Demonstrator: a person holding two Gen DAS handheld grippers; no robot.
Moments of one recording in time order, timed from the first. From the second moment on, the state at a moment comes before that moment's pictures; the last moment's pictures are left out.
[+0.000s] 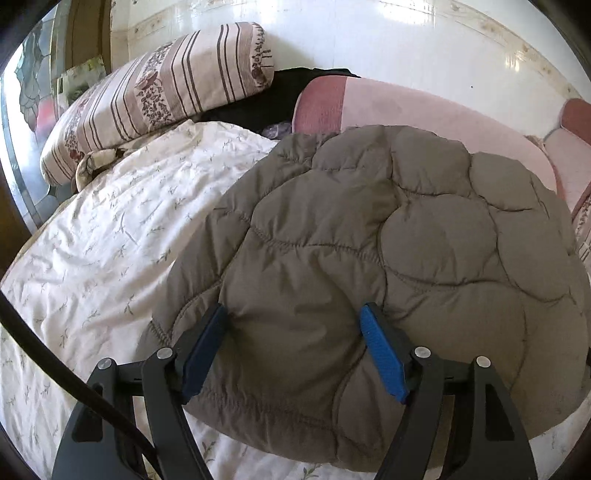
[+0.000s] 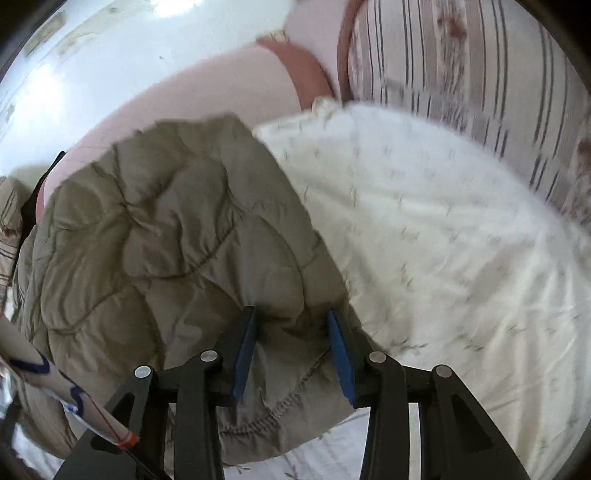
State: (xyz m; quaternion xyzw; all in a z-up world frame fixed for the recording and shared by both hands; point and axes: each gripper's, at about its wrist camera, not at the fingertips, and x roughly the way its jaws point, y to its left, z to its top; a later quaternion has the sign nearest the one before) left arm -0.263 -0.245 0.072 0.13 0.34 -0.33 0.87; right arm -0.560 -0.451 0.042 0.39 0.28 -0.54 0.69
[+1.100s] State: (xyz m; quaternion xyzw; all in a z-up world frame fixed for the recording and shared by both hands) left arm -0.301 -0.245 0.097 0.15 0.25 -0.35 0.89; right arm -0.461 -0.384 0.074 0.21 0.28 -0.44 0.82
